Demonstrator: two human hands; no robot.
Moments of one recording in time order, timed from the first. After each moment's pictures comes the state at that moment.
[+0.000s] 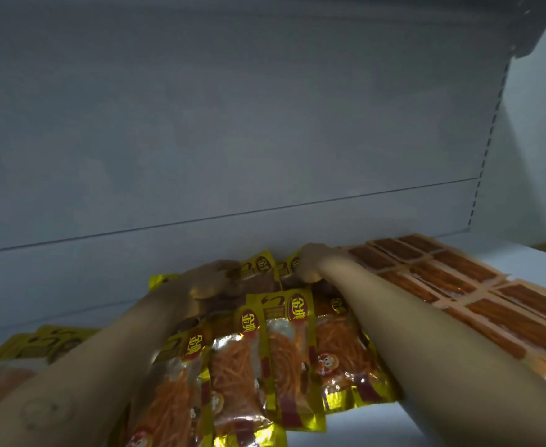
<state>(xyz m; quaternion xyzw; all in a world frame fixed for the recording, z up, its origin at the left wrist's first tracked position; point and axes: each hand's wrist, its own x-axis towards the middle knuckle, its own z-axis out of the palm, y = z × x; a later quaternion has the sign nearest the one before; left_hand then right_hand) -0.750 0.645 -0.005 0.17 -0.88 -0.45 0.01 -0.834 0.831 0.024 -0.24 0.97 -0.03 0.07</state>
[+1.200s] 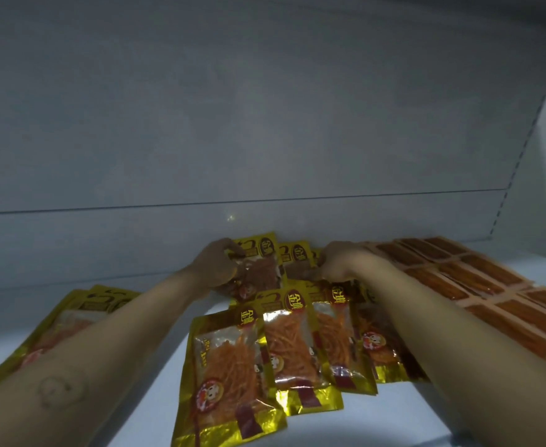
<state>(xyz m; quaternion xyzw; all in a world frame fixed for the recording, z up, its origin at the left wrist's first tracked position) -0.694 0.610 -0.007 0.19 -0.83 -0.51 0.11 -0.804 0.814 0.019 -0.24 0.97 -0.03 0.09</state>
